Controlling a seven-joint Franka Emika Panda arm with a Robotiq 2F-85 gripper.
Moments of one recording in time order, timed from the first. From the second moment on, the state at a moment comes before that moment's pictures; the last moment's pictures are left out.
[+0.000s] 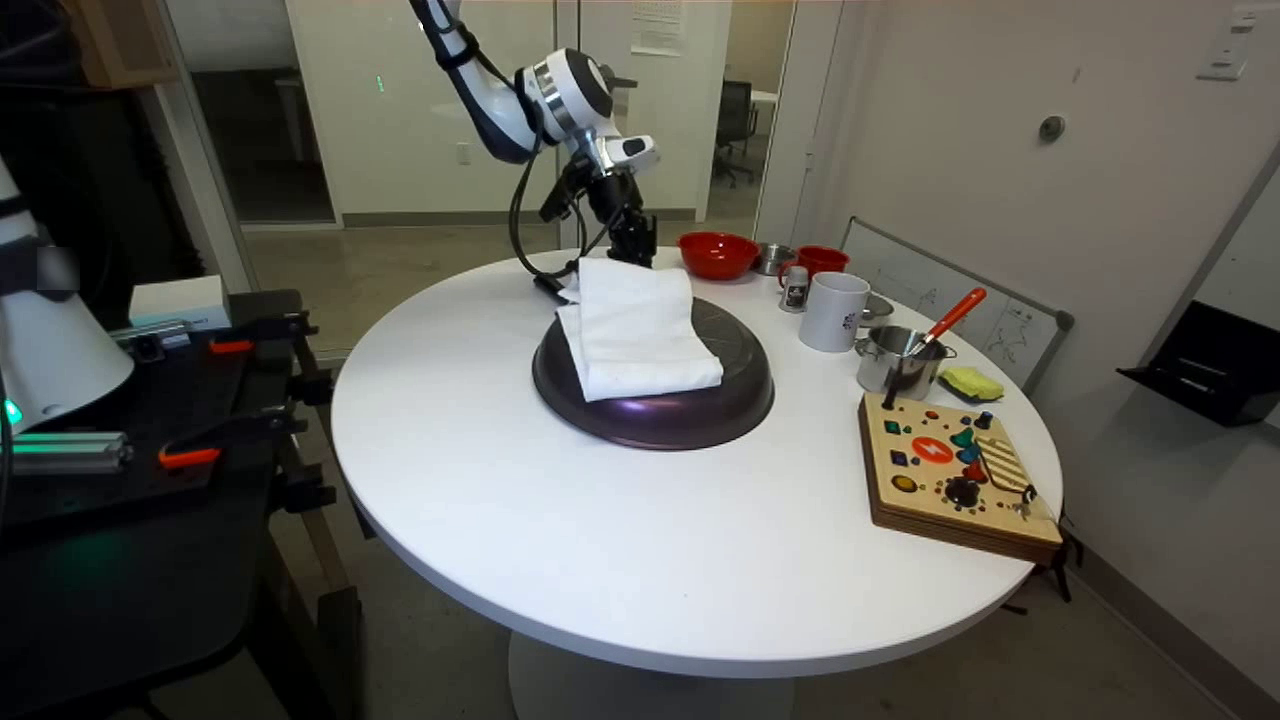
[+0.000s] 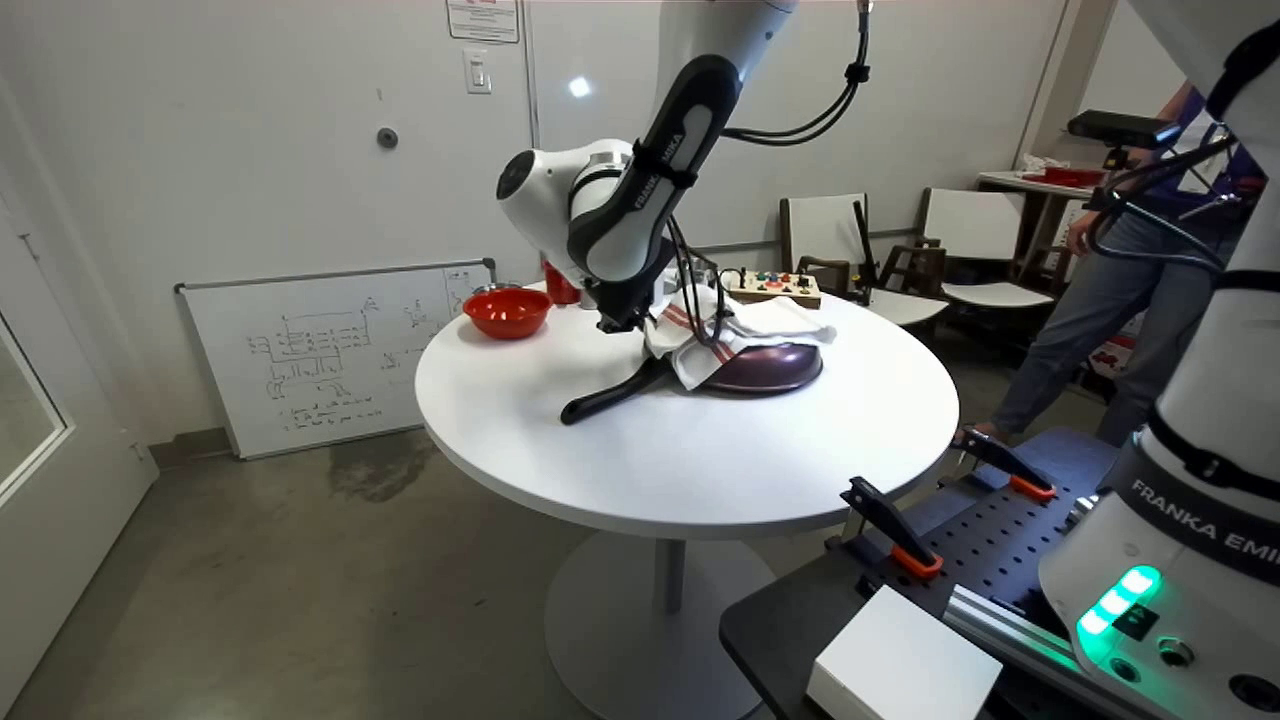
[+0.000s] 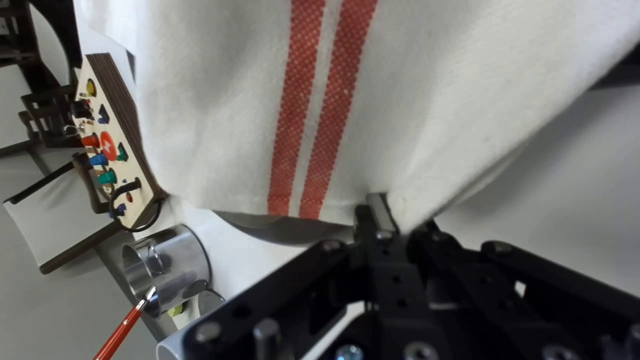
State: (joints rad) arm 0.26 0.81 0.04 -1.65 -0.97 2.15 0.79
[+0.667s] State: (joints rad) arm 0.03 0.78 0.08 -1.64 -0.55 2.45 0.12
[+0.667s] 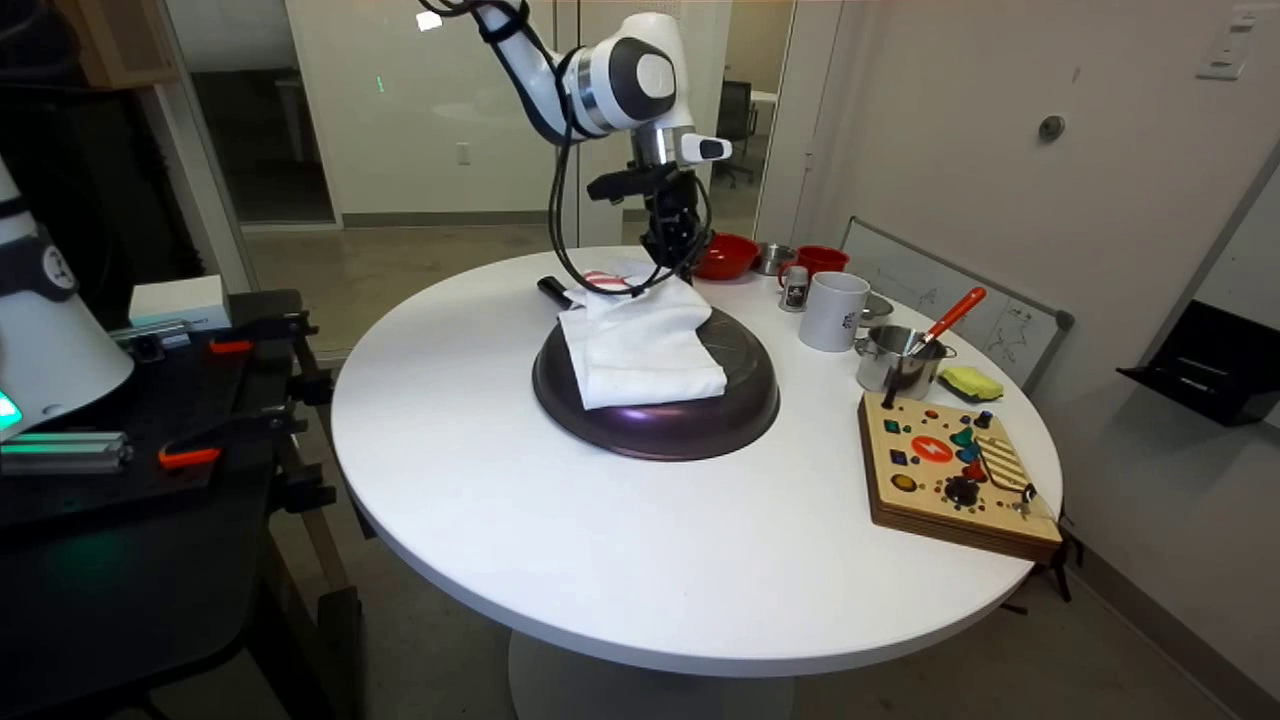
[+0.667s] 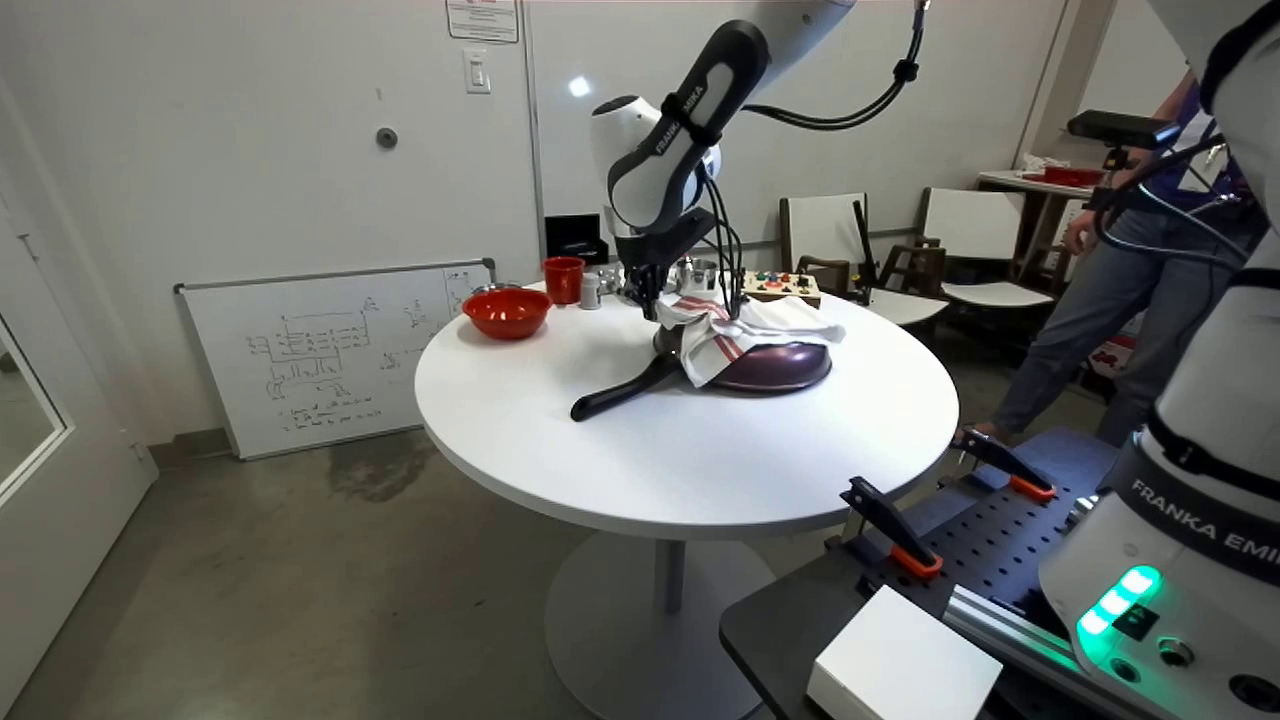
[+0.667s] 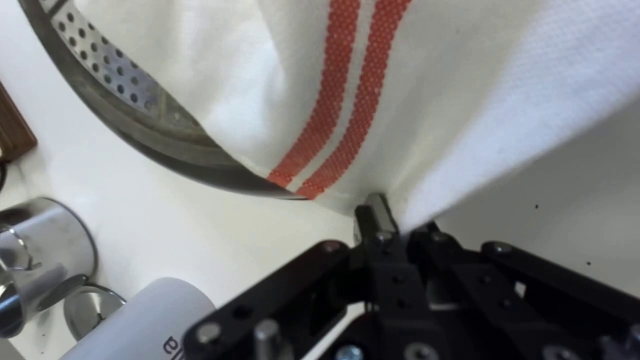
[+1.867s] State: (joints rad) arm -0.02 0.37 -0.01 -1.78 -0.29 2.12 -0.12
